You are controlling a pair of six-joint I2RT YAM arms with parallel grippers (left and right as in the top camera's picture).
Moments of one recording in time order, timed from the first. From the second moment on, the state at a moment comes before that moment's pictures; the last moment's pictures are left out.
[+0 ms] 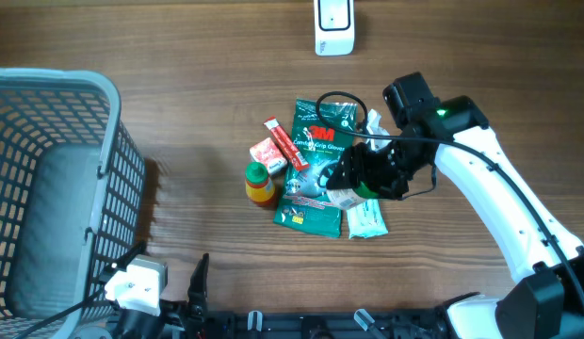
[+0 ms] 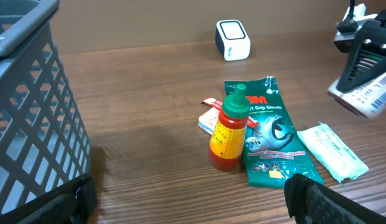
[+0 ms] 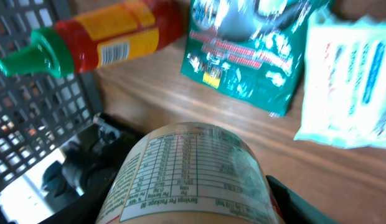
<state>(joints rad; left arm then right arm) 0.01 0.01 0.79 -1.14 0.23 0.06 0.34 1.56 1.28 -1.20 -0.64 0.37</state>
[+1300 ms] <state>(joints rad) 0.01 0.01 0.79 -1.14 0.24 0.06 0.34 2.12 1.29 0.79 -0.01 -0.06</state>
